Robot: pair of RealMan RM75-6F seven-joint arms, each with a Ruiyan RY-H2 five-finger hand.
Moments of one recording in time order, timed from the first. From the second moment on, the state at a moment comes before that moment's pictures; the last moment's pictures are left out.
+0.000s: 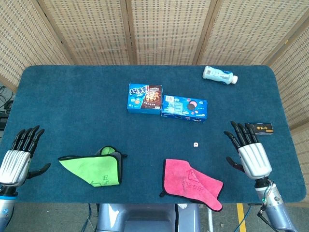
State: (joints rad) left arm -0.14 -1.14 -0.03 -1.69 1.59 1.50 0.08; right arm 0.26 -1.24 0.13 -1.63 -1.62 1.40 -0.20
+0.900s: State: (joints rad) left arm -0.15 -1.14 -0.02 -1.68 1.60 1.48 0.07; right arm 0.50 -1.52 0.17 -1.49 -1.39 1.10 -0.43
